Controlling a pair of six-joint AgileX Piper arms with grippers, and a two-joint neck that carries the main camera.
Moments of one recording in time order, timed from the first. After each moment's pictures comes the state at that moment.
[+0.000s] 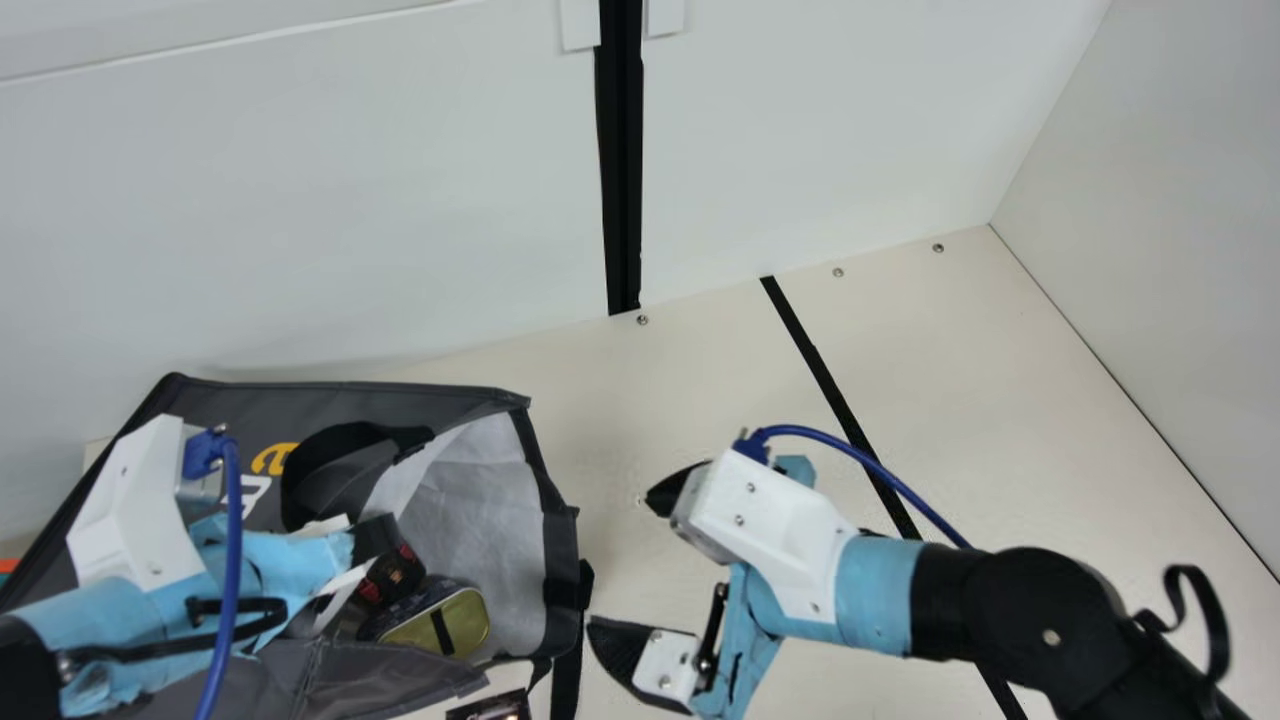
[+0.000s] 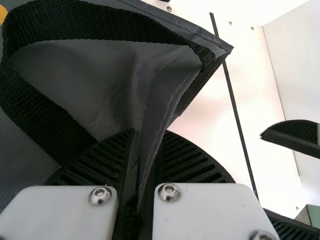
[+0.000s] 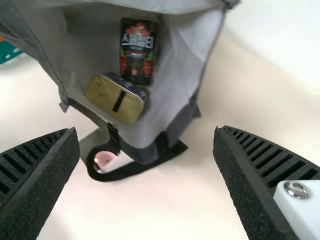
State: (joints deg) left arm -22.6 81.2 -72.4 -33.4 48.8 -3.3; right arm 9.4 59.7 -48.5 46.7 43.9 -60.3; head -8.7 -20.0
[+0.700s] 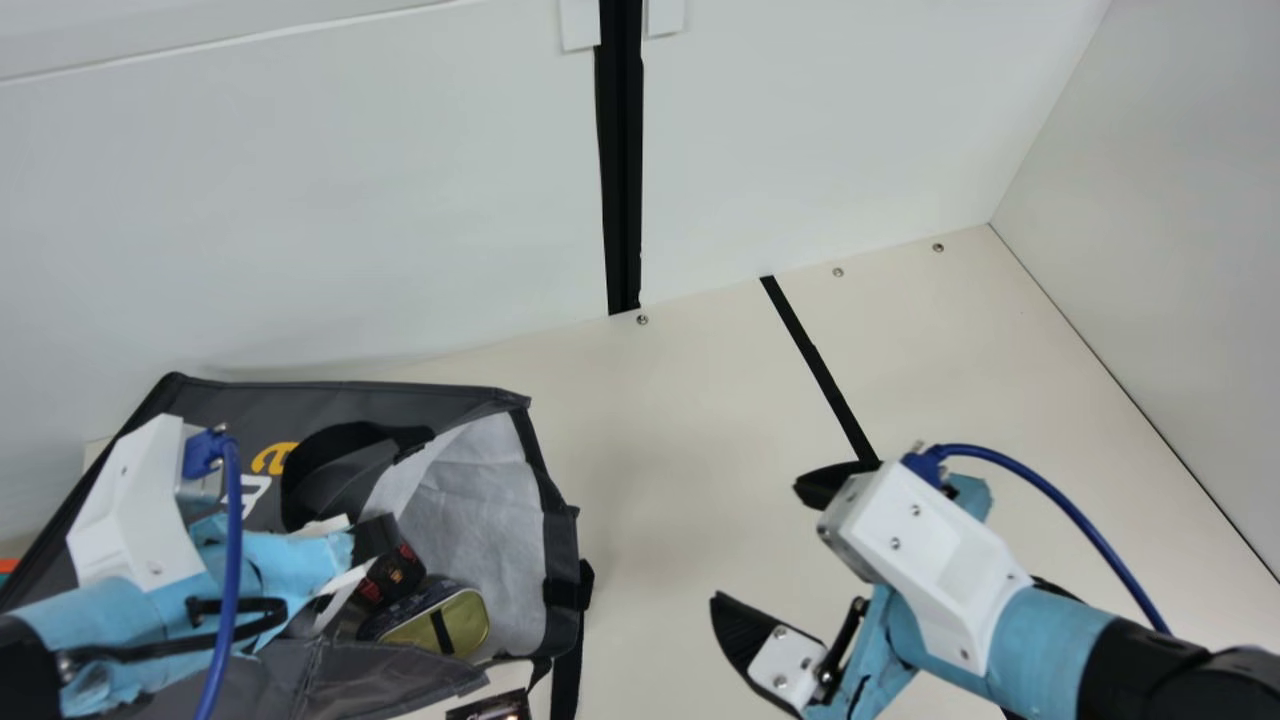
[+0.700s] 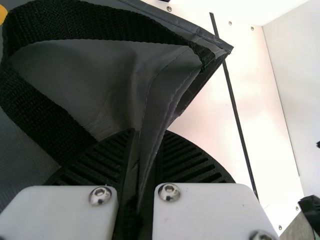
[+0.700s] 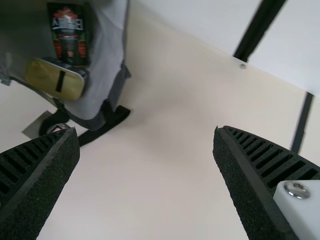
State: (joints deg) left arm -22.6 81.2 -72.4 -33.4 48.8 -3.3; right arm -3.8 45.1 -49.1 31.1 52.3 -46.1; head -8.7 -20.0
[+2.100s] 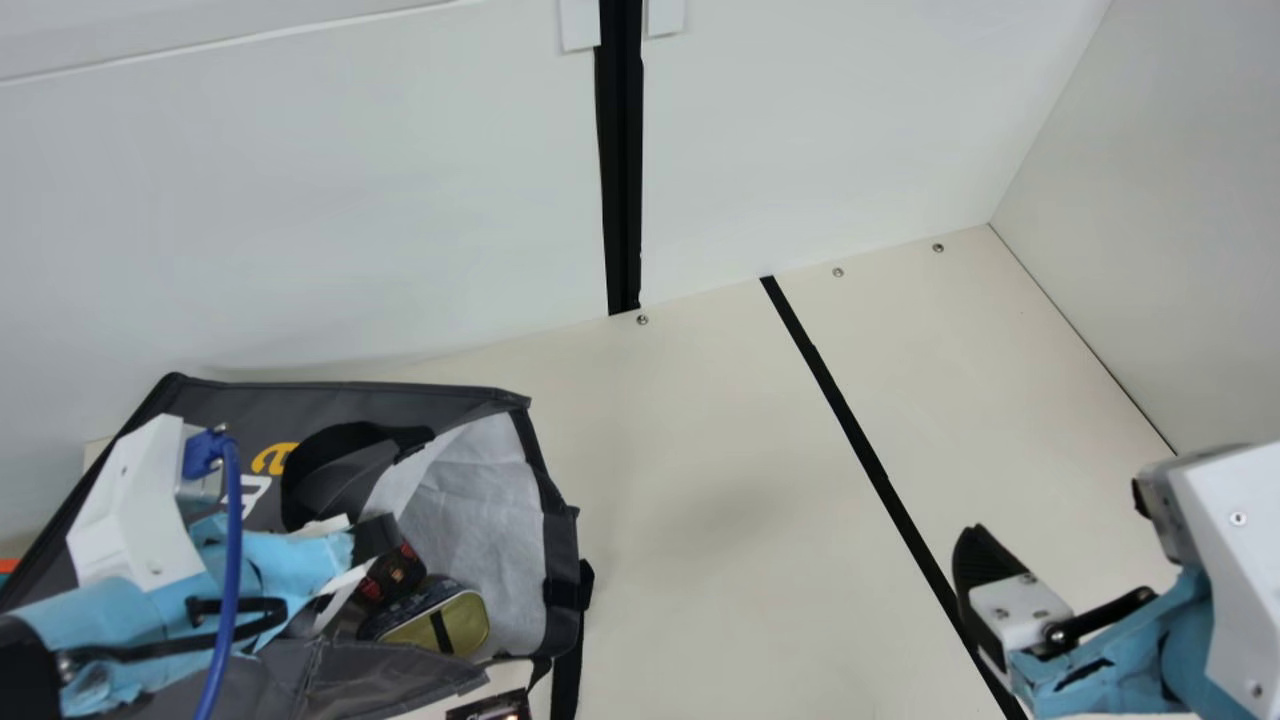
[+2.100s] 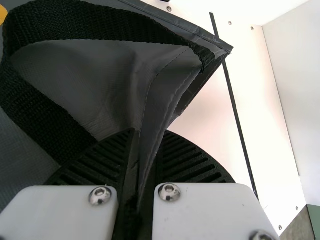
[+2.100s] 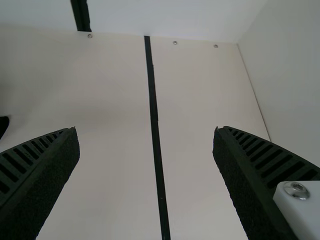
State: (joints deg) left arm -22.6 81.2 -72.4 -33.4 48.8 -3.3; right arm -13.7 38.8 -68.0 -0.9 70.0 -12.0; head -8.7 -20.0
